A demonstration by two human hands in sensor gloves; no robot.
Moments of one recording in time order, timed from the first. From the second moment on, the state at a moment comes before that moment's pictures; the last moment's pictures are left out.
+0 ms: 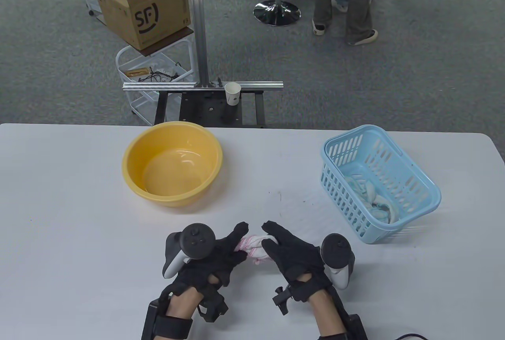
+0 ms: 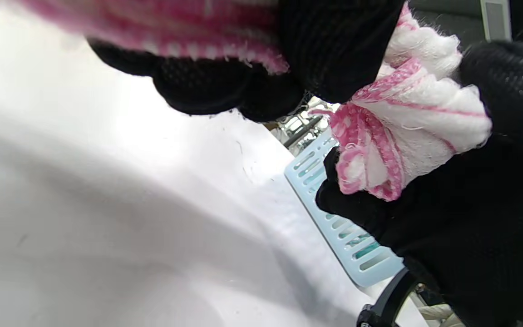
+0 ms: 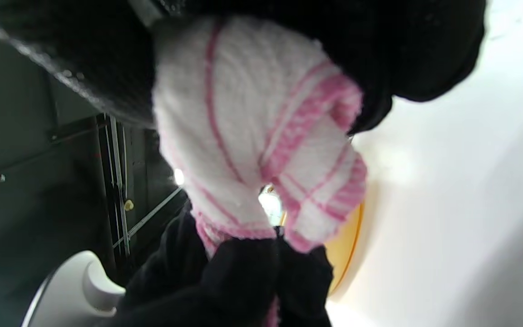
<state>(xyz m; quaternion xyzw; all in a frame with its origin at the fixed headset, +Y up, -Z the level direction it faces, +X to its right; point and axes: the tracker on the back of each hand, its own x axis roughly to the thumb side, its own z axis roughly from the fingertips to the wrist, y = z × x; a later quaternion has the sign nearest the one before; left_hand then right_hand) -0.128 -0.732 -0.297 -0.13 -0.15 0.38 0.90 0.125 -0.752 -0.308 0.14 0.02 0.76 0.64</state>
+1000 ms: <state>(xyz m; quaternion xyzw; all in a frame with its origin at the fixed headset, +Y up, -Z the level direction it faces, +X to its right) -0.162 -0.759 -0.307 -0.14 -0.04 0.68 0.71 0.119 -0.742 -0.300 0.16 -0.11 0.80 0.56</state>
